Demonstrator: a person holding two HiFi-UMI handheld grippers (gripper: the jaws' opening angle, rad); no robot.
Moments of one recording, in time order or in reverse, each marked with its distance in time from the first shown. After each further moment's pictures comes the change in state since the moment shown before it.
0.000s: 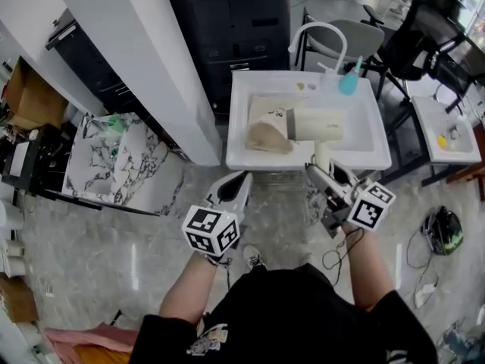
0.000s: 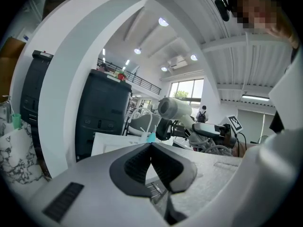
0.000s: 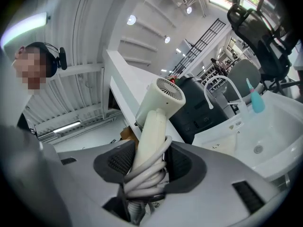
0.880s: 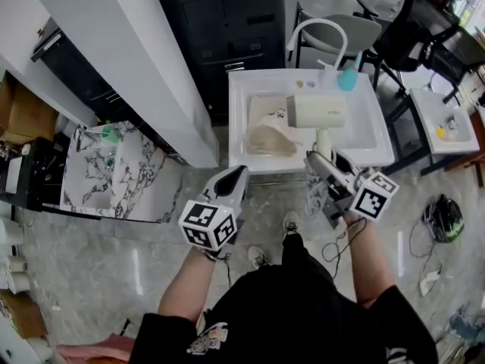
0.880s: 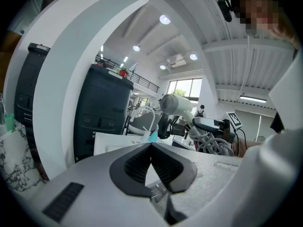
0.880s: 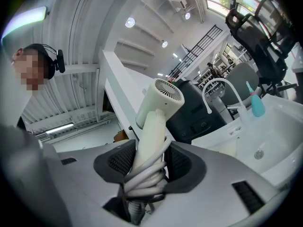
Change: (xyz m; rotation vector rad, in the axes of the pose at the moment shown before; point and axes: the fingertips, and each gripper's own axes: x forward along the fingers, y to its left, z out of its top) left arm 0.019 0.052 0.006 -0.006 0.030 -0.048; right arm 0.040 -0.022 0.013 0.019 -0.052 -0.082
